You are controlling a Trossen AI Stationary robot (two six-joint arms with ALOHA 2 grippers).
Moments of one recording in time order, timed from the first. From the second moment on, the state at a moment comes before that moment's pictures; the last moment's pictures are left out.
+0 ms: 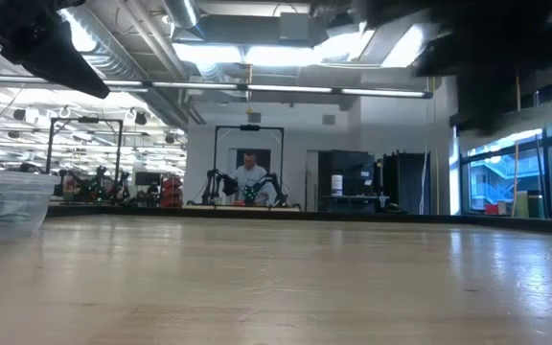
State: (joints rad) left arm -0.69 0.99 0.66 -0.89 -1.00 -1.04; right arm 0.48 1.96 1.59 -1.11 0.01 0.70
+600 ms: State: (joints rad) left arm -0.69 0.99 0.66 -0.89 -1.05 -1.03; right arm 0.96 1.91 1.59 -1.45 0.13 1.89
